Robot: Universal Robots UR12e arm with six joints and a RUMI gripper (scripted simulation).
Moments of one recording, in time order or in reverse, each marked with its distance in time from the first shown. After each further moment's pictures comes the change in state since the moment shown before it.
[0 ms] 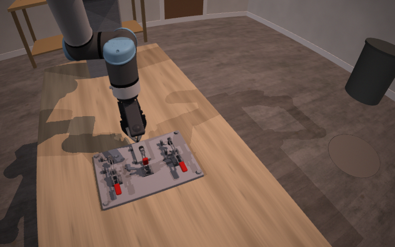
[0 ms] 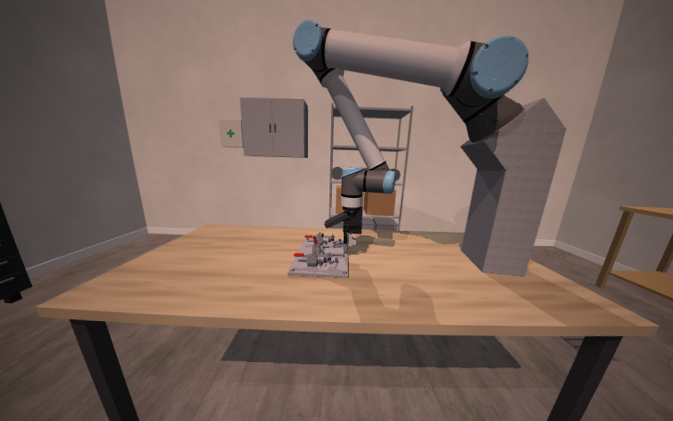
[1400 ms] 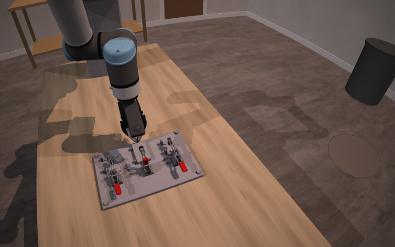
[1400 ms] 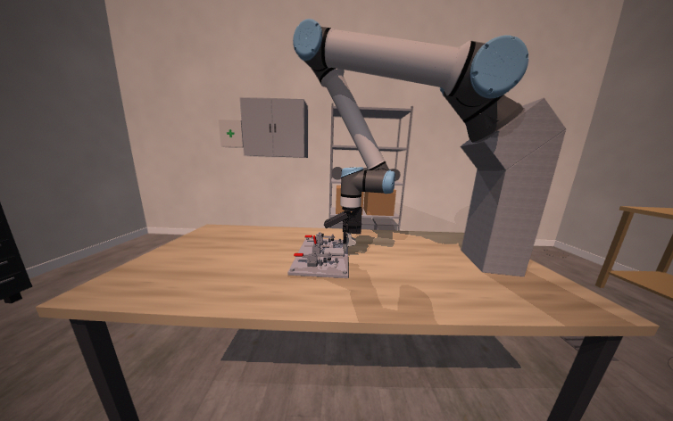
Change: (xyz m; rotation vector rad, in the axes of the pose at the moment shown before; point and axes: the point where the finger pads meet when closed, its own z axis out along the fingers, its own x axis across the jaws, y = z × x) arm 0.000 -0.002 0.000 0.000 0.000 0.000
